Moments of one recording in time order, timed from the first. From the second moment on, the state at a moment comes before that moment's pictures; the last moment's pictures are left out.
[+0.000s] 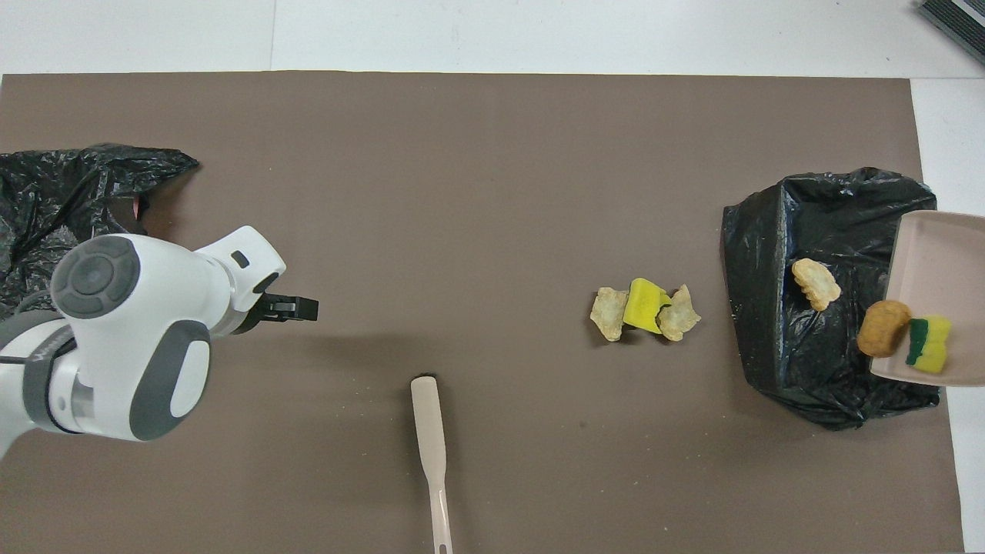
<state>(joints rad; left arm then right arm) -0.06 -0.02 -0.18 -2.18 -0.06 2.19 -0.11 -0.16 -0.14 -0.11 -1.94 -0.71 1.84 -1.34</state>
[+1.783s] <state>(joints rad) -0.13 -0.08 0.10 -1.75 -0.02 1.65 -0.02 0.02 -0.12 0.21 -1.76 -0.23 1.53 -0.32</state>
